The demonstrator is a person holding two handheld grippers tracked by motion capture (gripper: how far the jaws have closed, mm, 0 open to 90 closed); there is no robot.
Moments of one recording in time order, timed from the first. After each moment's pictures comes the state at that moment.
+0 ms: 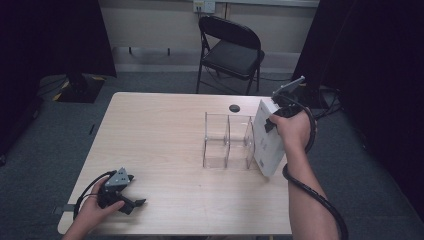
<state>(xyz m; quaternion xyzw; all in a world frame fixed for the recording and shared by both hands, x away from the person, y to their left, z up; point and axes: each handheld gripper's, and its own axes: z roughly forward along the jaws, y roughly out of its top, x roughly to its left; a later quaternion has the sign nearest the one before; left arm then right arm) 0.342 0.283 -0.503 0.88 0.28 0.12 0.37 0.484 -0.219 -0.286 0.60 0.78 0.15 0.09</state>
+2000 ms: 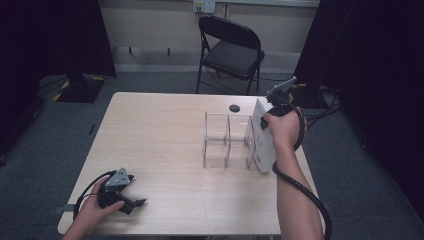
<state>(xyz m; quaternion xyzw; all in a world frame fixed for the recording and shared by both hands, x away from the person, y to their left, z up) 0.342 0.283 -0.502 0.88 0.28 0.11 0.37 0.503 -0.208 -0.303 0.61 0.77 0.14 0.11</state>
